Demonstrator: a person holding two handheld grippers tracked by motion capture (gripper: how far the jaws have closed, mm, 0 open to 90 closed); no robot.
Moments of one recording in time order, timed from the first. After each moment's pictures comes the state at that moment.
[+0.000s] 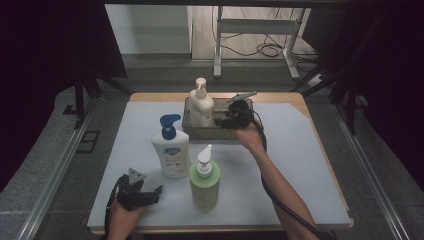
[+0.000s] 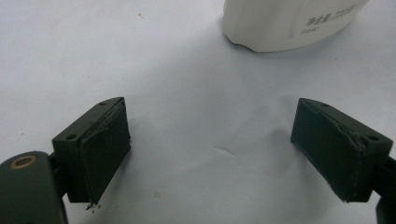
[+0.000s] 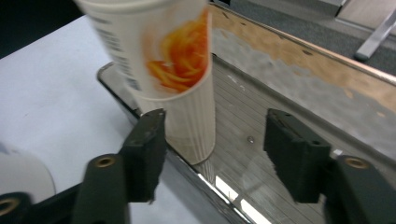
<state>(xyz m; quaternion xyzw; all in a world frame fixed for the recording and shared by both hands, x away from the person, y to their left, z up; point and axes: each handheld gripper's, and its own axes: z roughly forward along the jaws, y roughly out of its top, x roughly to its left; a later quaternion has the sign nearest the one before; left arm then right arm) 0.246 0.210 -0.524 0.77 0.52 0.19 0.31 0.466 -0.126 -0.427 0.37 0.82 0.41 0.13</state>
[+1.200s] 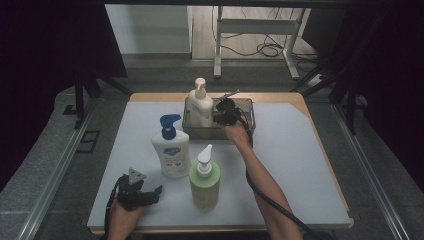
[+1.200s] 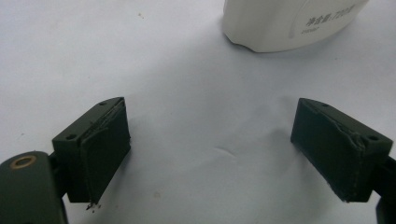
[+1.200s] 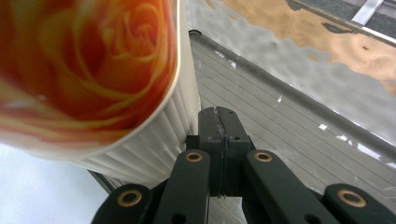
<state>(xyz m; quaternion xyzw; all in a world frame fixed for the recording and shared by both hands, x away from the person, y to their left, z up) 0.246 0.210 -0.524 0.77 0.52 0.19 0.31 0.503 -0.091 -0.458 0.40 0.84 0.35 0.13</state>
